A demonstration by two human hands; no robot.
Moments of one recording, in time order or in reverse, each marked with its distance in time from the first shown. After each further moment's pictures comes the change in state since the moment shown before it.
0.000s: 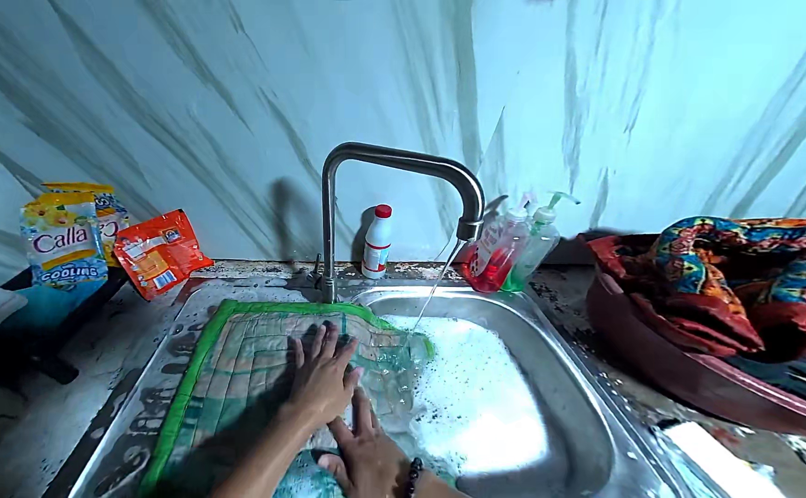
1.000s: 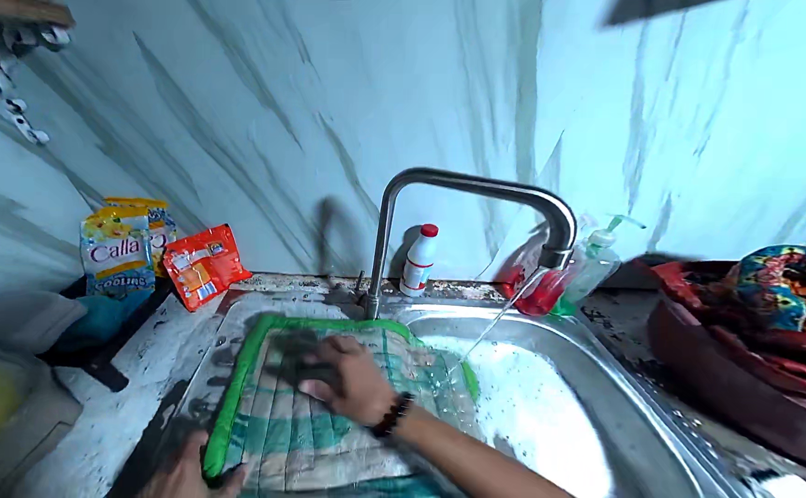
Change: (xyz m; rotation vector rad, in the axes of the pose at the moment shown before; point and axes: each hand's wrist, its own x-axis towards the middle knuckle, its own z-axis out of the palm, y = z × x) left_hand -0.155 -0.145 -0.015 -0.158 0.322 -0.578; right_hand 0.089 -0.073 -0.067 0.032 0.332 -0.300
